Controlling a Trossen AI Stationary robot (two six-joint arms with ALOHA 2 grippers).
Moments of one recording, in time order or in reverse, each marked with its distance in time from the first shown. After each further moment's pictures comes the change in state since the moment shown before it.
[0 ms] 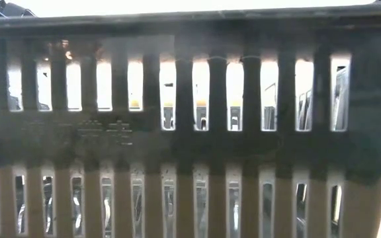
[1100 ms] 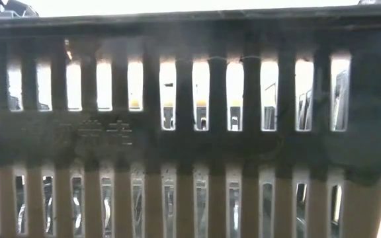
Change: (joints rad) left arm 0.000 0.000 0.000 0.105 -0.133 0.081; right arm 0.000 0.008 0.000 0.289 0.213 0.006
